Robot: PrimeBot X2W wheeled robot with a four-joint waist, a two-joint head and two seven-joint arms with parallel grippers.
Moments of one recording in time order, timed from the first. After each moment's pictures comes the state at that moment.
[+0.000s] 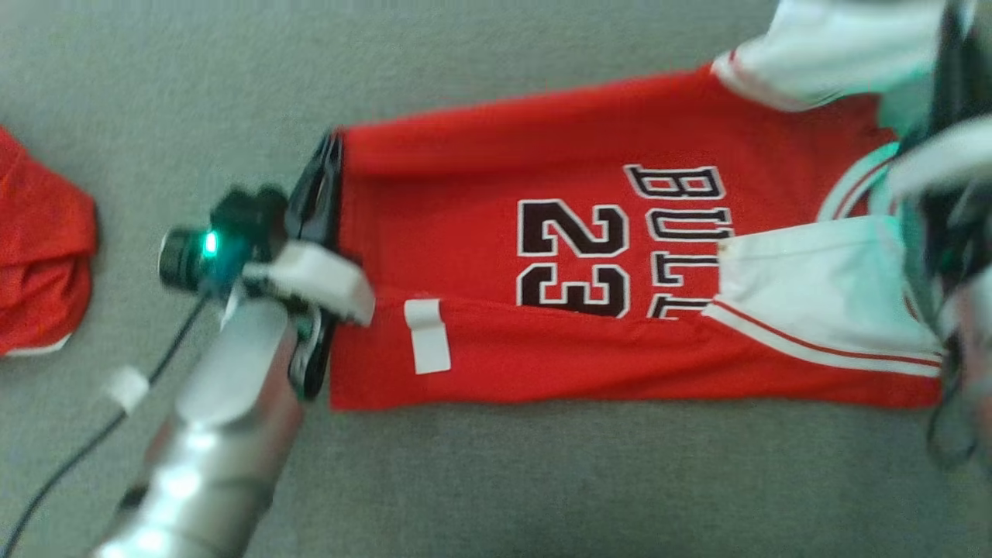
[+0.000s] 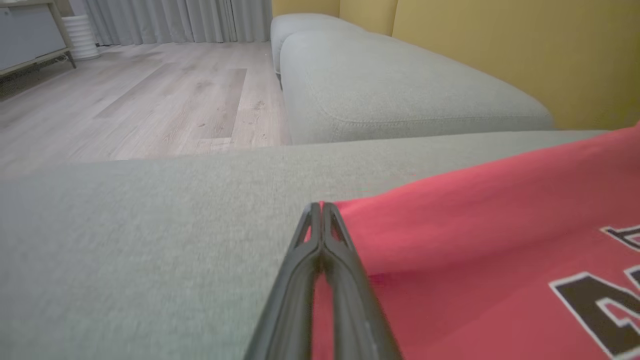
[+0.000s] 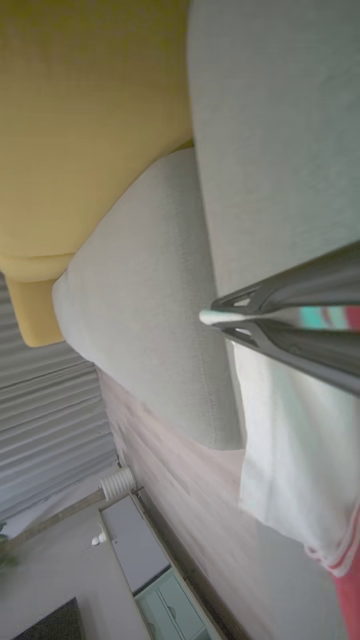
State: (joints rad) left arm -0.75 0.14 -0.53 0.76 -0.46 -0.01 -0.25; right arm -0.85 -0.37 0.23 0.85 0.57 0.13 -0.25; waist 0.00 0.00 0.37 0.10
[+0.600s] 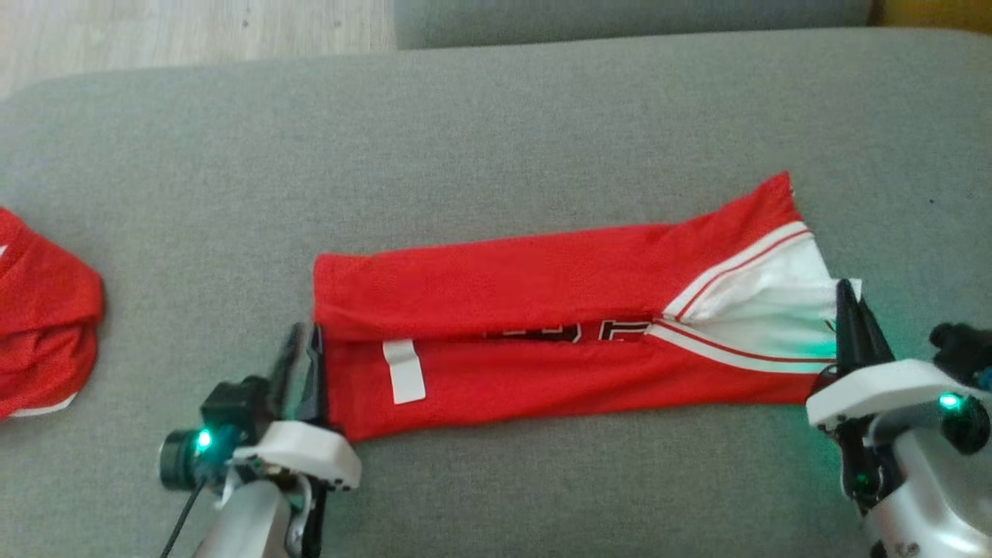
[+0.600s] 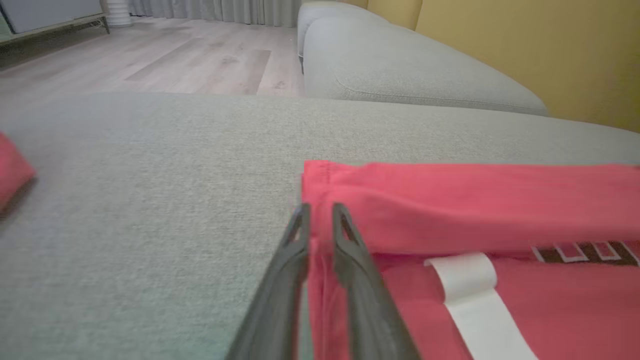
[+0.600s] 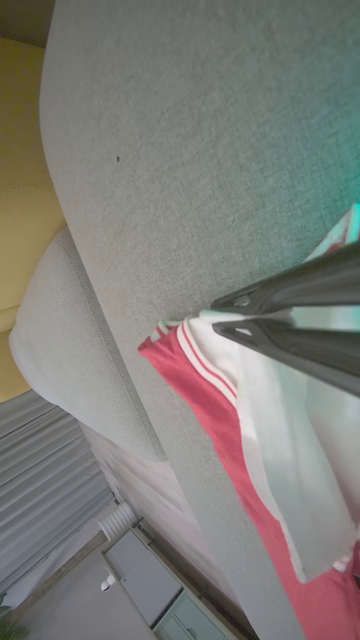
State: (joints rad) left arm -0.29 0.08 -0.25 0.62 -0.30 0.00 -0.25; right arm -0.31 -0.22 0.11 0.69 0.60 0.13 -0.25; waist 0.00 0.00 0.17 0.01
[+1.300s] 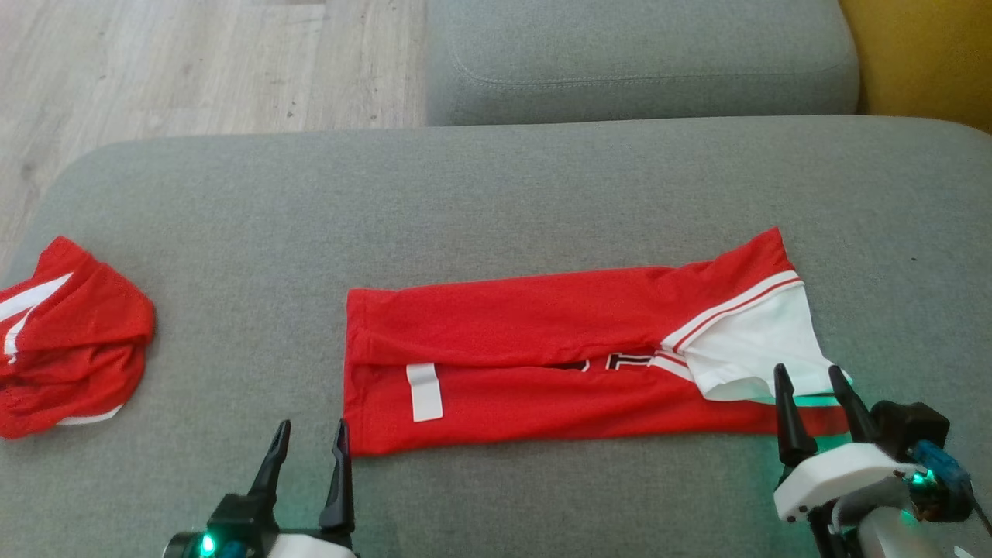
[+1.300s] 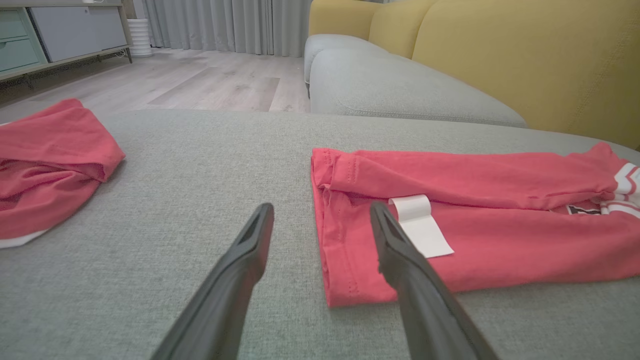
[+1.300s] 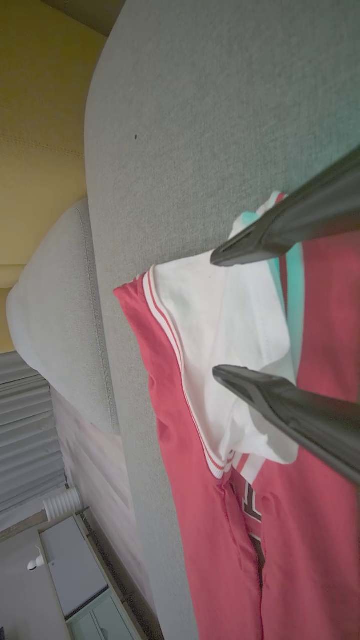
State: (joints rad) left arm 0.03 0.05 -0.17 0.40 -0.18 -0.03 -0.25; right arm -0.13 -0.11 -0.01 0.64 0.19 0.13 -0.25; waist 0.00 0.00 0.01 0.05
